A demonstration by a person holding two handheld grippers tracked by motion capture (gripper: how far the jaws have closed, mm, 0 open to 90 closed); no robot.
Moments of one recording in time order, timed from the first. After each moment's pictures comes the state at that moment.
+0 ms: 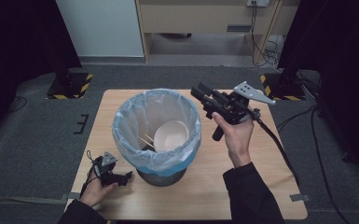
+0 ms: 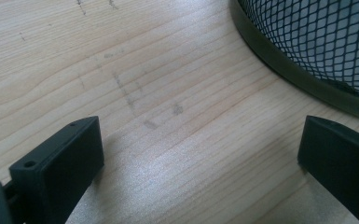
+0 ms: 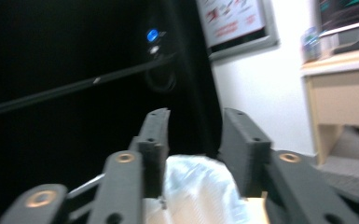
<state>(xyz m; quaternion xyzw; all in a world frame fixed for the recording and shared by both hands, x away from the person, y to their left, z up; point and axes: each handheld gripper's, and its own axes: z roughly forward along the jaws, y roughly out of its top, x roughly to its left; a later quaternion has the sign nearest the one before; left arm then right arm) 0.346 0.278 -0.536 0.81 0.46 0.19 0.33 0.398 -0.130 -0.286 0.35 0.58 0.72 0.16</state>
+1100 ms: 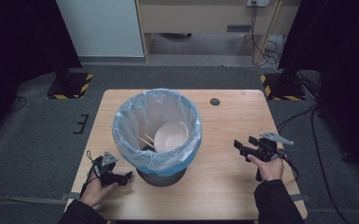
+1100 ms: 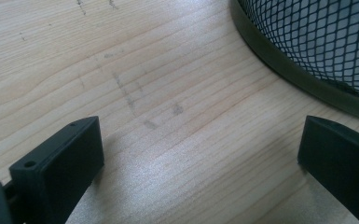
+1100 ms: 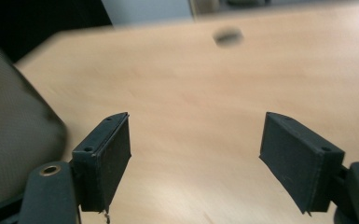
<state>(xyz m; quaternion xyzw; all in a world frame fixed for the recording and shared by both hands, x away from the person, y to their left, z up) 0.346 0.277 -0.536 0.81 0.46 0.19 0.33 0.391 -0.267 -0.480 0.54 0.67 0.47 0.19</state>
